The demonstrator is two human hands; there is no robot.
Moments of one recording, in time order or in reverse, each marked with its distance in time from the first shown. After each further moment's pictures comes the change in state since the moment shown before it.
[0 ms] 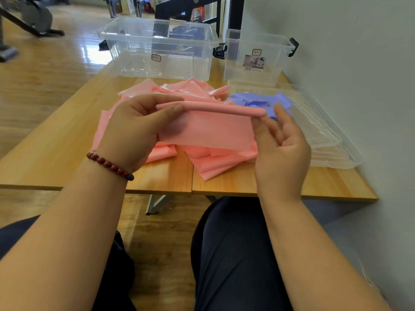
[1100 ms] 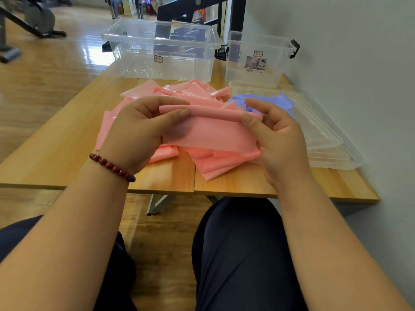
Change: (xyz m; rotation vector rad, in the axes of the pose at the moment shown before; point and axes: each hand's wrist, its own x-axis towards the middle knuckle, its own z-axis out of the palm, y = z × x) left_hand -0.004 0.002 -0.003 -0.011 -0.085 0.001; right_hand 0.029 -0.006 -0.001 0.023 -0.356 0.066
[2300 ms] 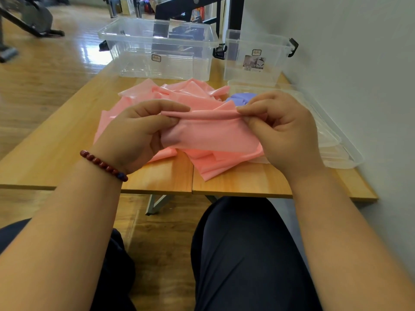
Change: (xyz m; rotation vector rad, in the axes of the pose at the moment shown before) left_hand 0.000 0.005 -0.003 -0.141 -0.135 -0.158; right_hand 0.013 -0.003 -0.015 -0.362 -0.053 -0.507
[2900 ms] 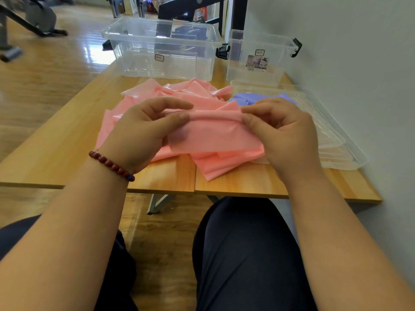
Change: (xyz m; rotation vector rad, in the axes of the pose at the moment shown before) left_hand 0.002 -0.006 0.001 0.179 0.088 0.044; right_hand -0.006 -0.003 0.006 0.141 0.051 0.224
